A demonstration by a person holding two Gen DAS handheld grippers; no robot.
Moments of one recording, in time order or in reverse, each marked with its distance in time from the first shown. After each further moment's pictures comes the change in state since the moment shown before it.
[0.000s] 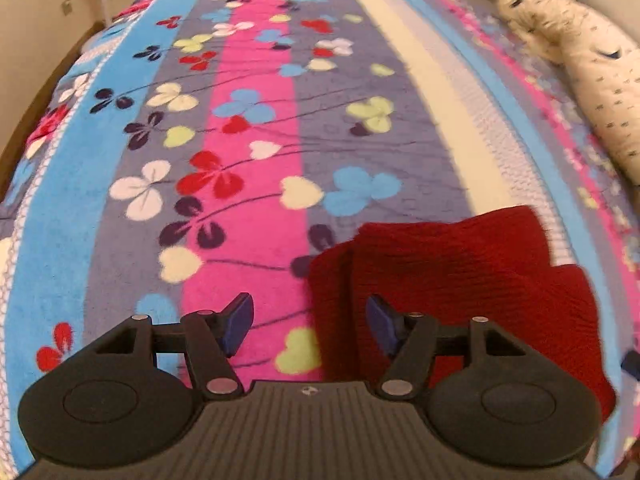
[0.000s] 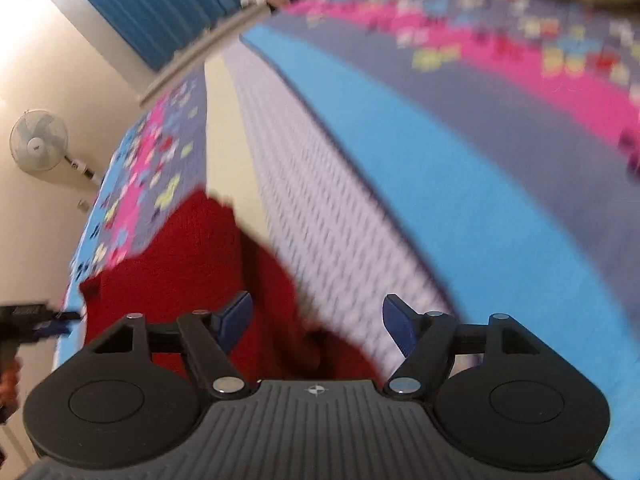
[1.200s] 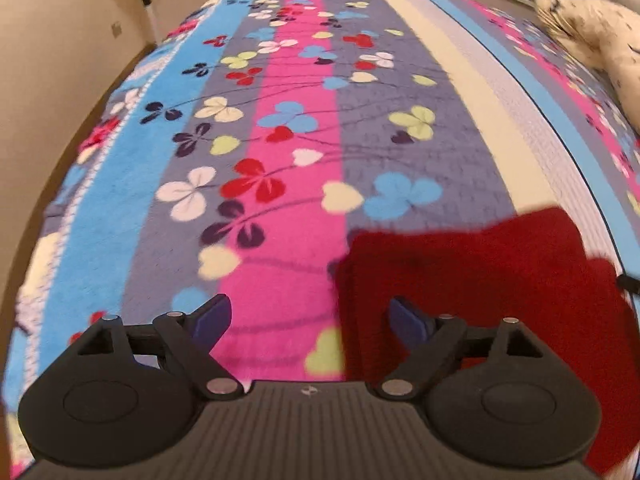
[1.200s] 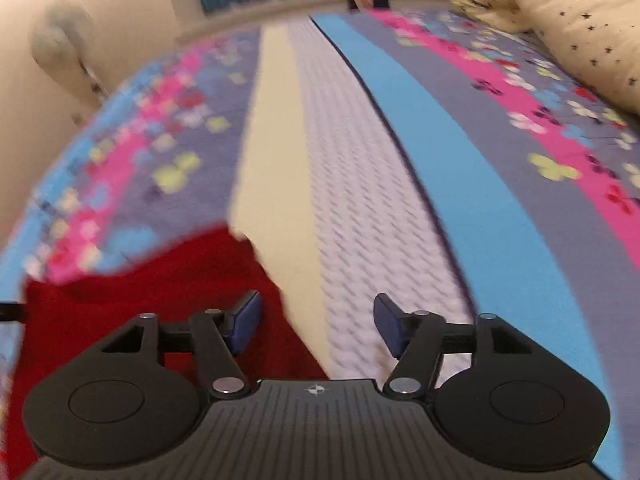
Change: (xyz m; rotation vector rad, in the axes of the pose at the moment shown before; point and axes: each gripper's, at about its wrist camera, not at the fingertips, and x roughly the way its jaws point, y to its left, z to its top) left arm -0.002 -0.020 -0.026 0.005 -0.065 0.221; right arm 0.101 0.104 0.049 -0.321 0.067 -0.111
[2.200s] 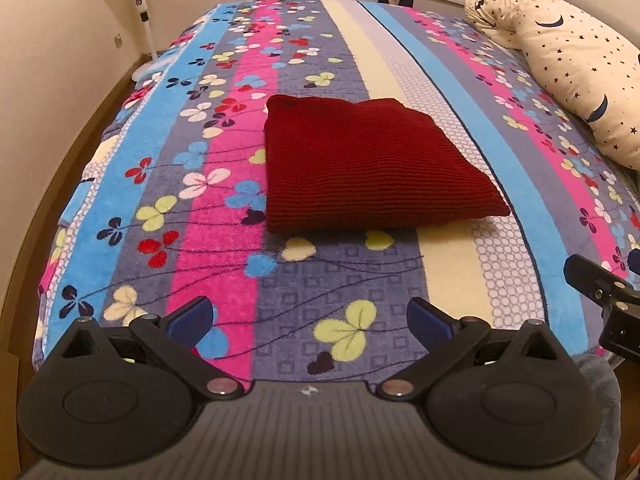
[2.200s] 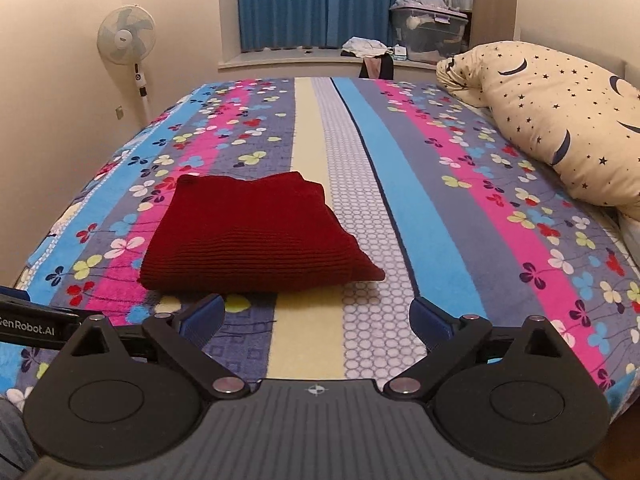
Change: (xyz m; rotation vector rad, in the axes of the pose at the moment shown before) left arm -0.262 -0.069 -0.244 0.019 -0.045 -0.061; right arm -0.329 0.038 -0.207 -0.175 -0.183 -0.047
